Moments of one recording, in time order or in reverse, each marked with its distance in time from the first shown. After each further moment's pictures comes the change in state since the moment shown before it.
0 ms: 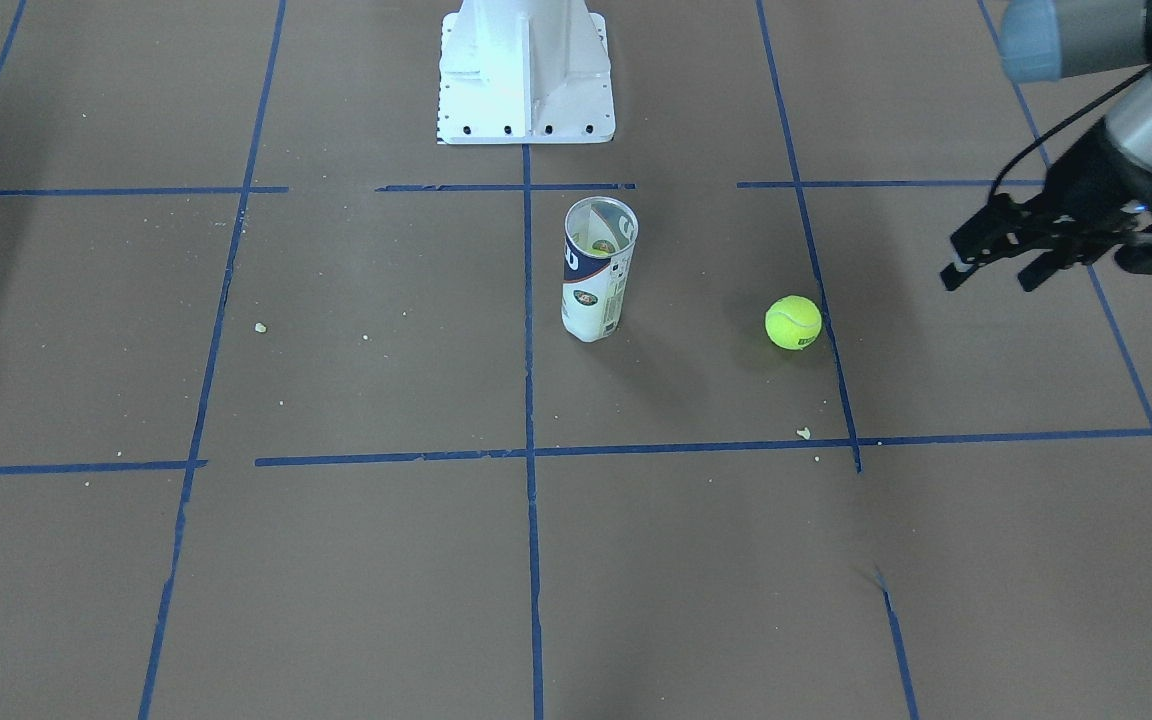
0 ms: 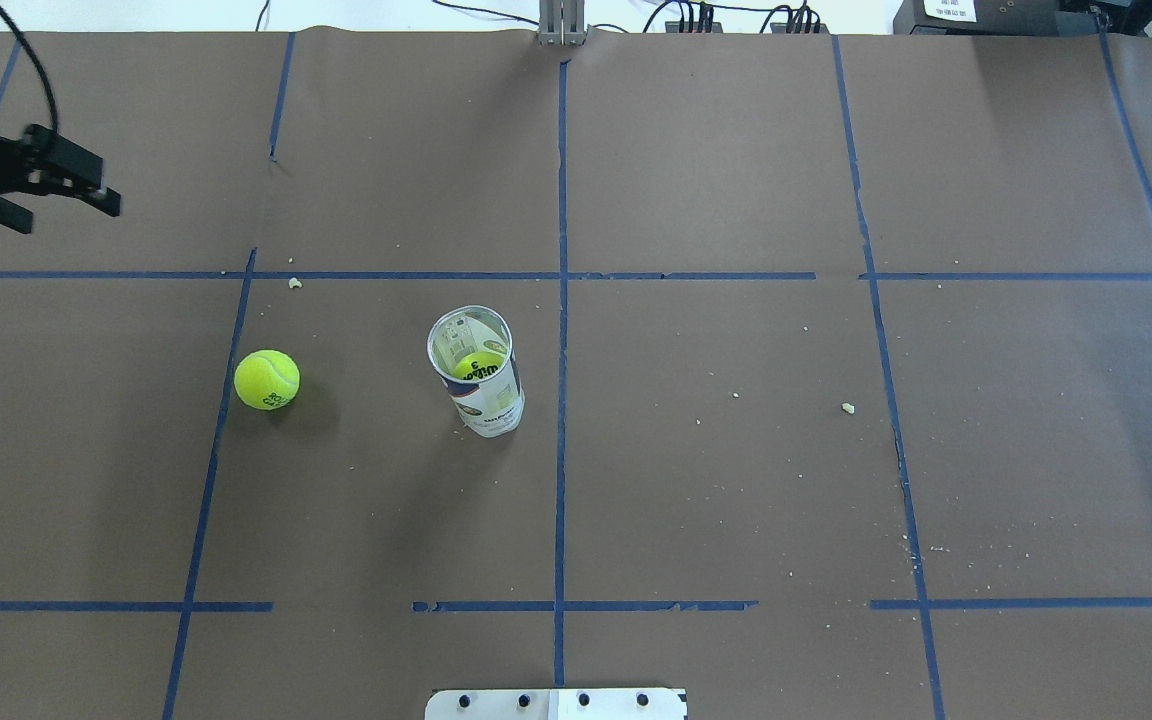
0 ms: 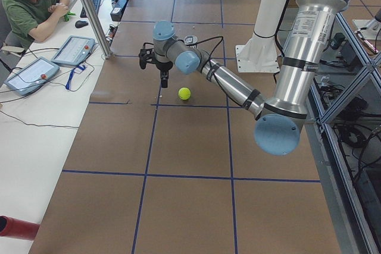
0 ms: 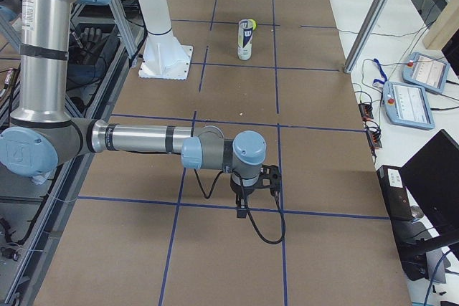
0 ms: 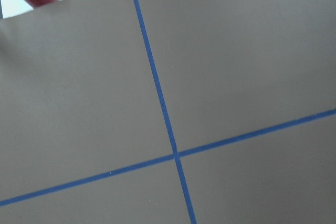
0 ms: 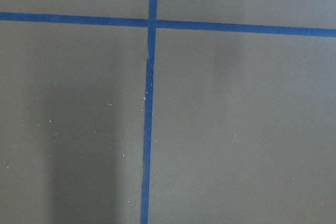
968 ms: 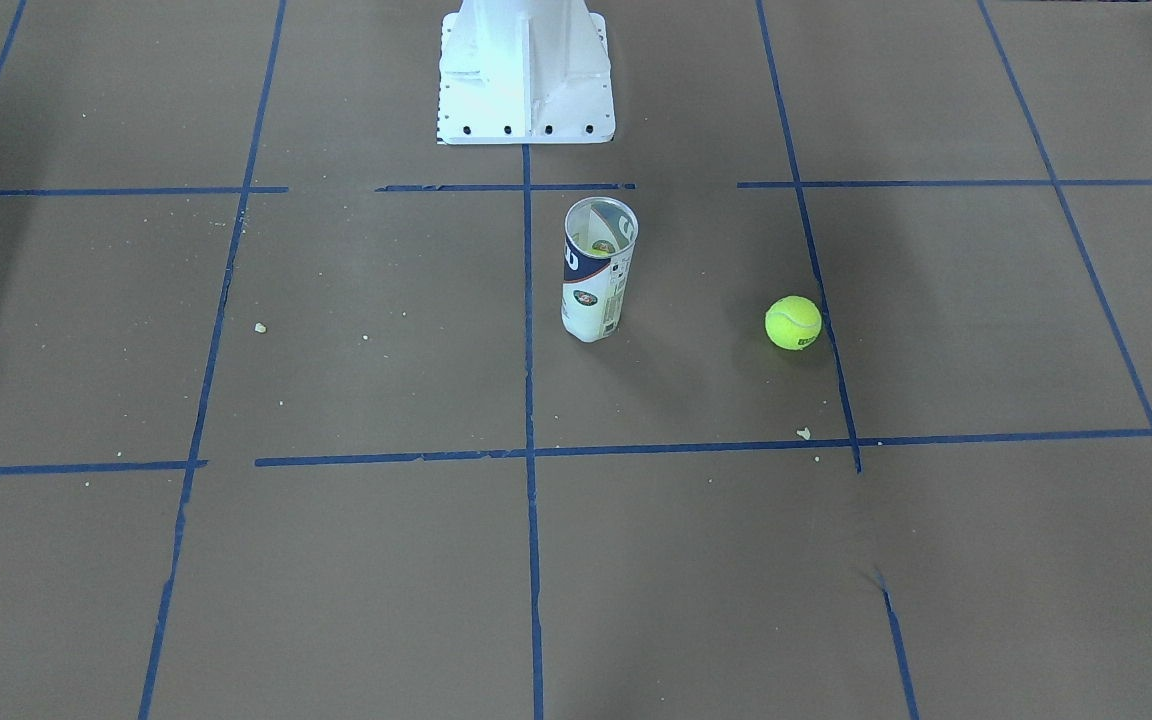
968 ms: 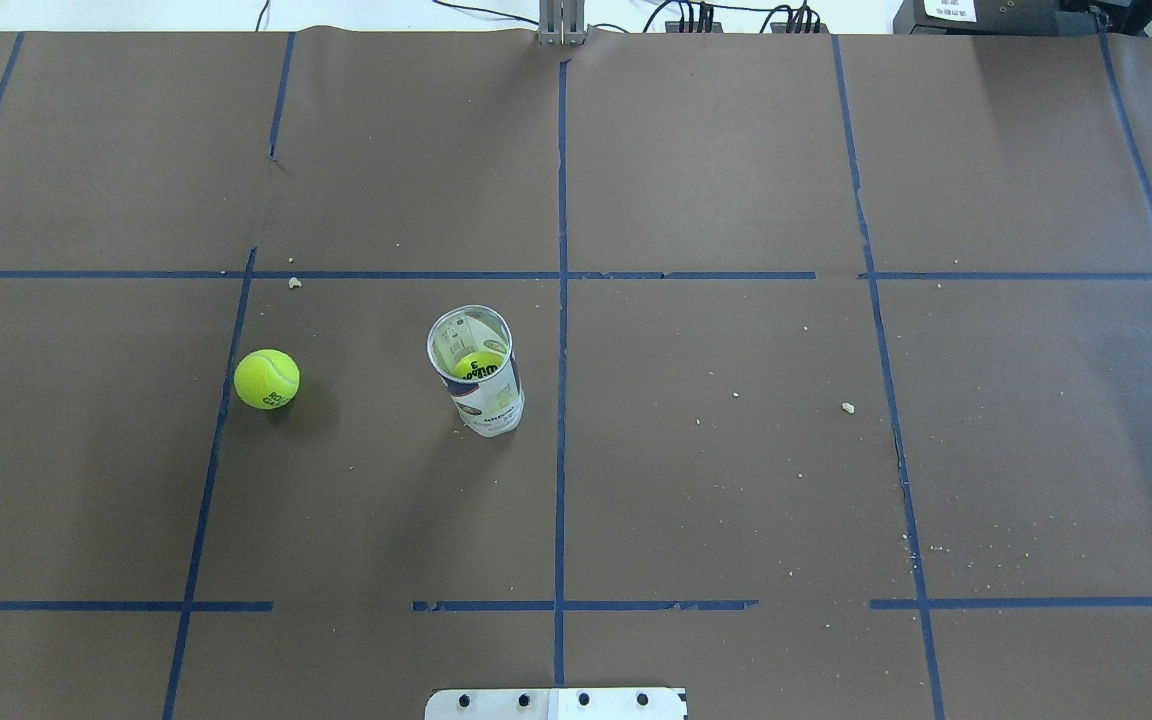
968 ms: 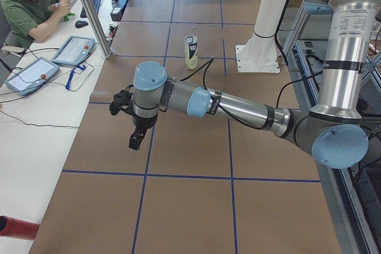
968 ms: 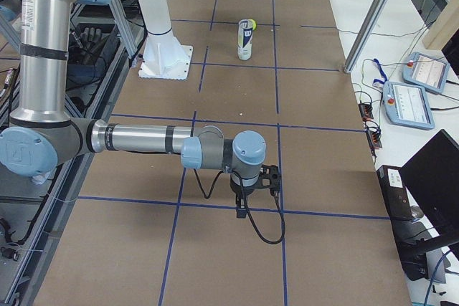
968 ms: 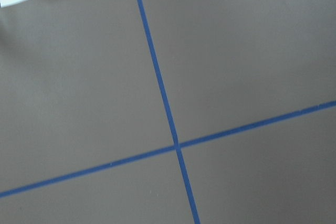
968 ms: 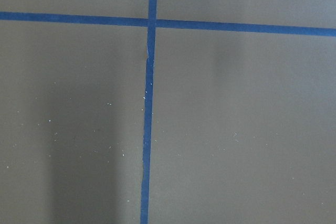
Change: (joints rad) left arm -0.552 0.168 0.169 0.050 -0.017 0.998; right arm 0.000 -0.001 0.000 -0.001 0.000 0.000
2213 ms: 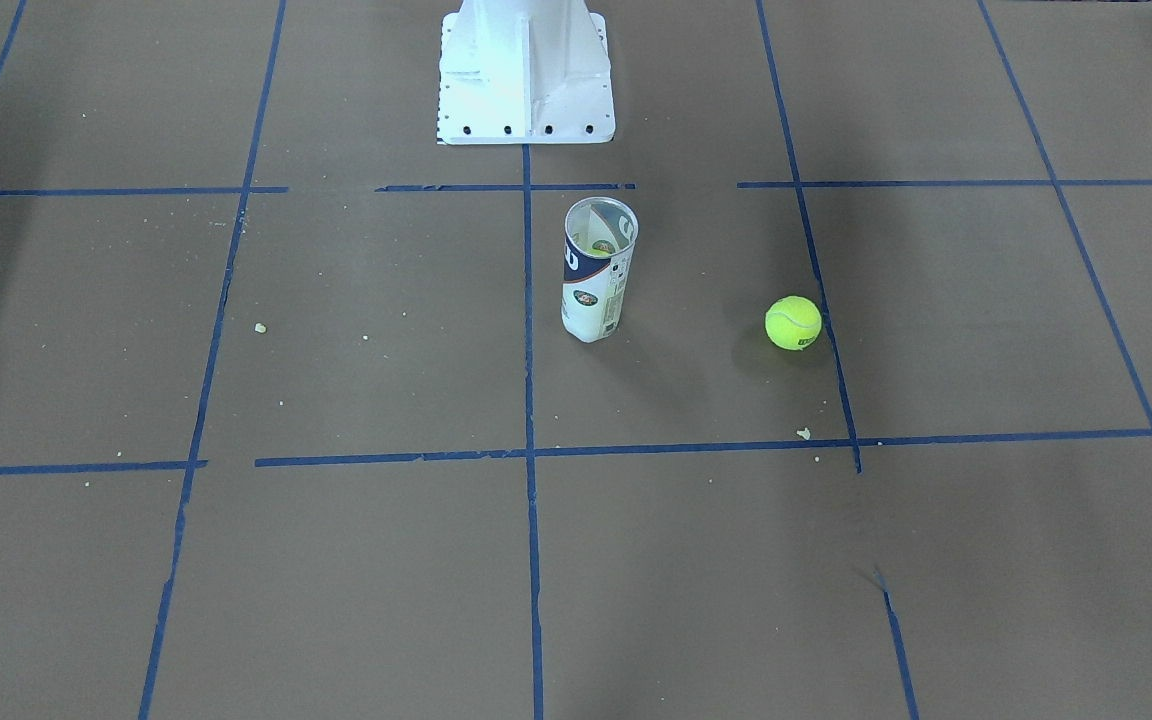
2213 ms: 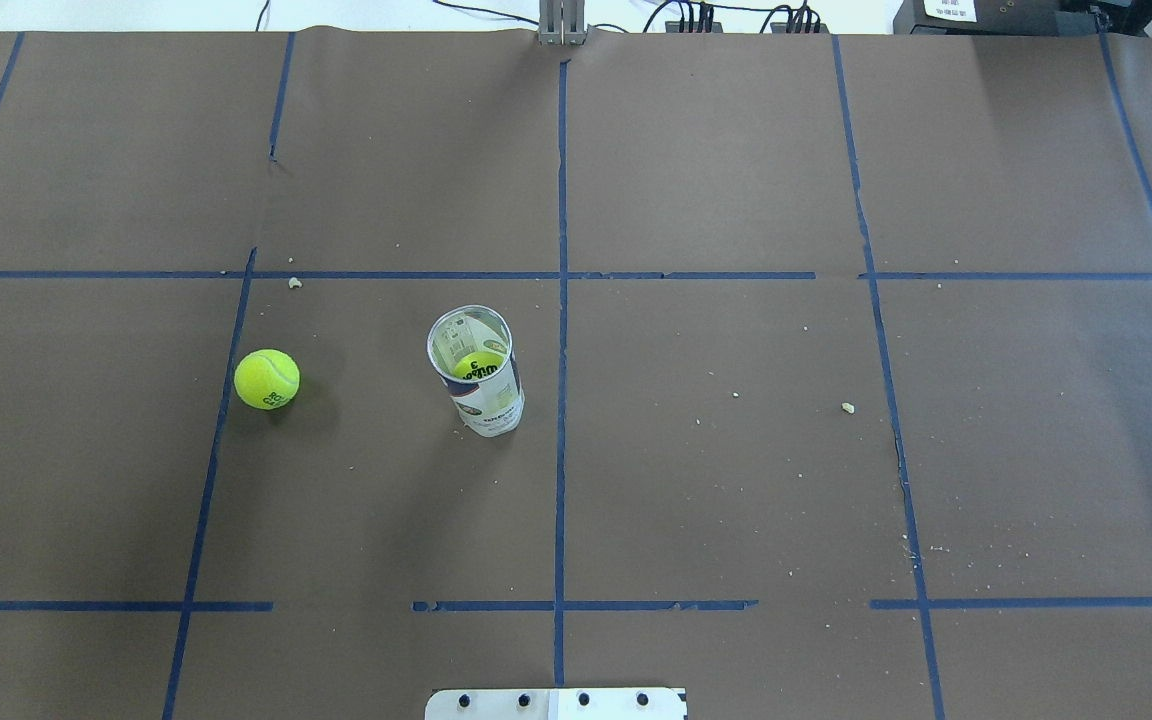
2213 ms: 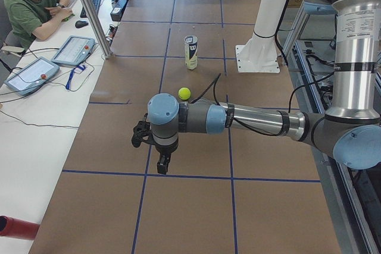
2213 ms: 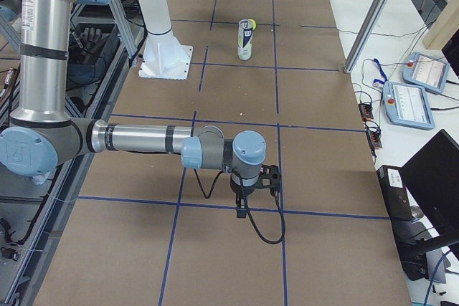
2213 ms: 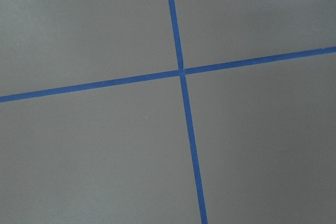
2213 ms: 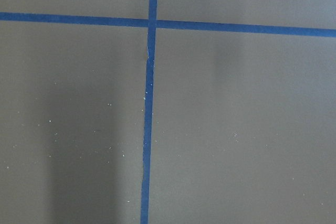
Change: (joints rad) left arm -0.002 0.129 0.015 0.163 -0.039 0.098; right arm 0.000 0.000 0.000 0.000 0.000 0.000
